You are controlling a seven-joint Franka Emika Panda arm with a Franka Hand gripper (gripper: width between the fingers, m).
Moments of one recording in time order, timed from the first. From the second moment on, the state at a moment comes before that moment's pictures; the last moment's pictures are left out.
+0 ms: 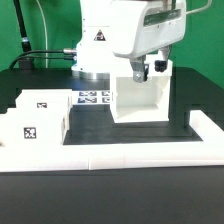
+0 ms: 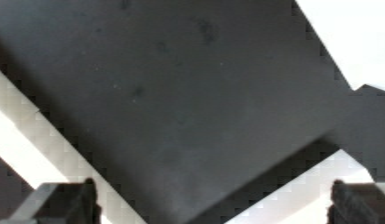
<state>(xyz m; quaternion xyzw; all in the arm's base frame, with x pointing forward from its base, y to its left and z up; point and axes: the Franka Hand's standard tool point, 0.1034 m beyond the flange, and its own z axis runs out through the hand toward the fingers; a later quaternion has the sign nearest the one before) 0.561 0.053 0.111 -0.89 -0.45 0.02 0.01</state>
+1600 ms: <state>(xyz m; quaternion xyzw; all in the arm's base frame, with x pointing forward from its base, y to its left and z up) 0.511 0.062 0.144 -0.95 -0.32 0.00 -0.01</state>
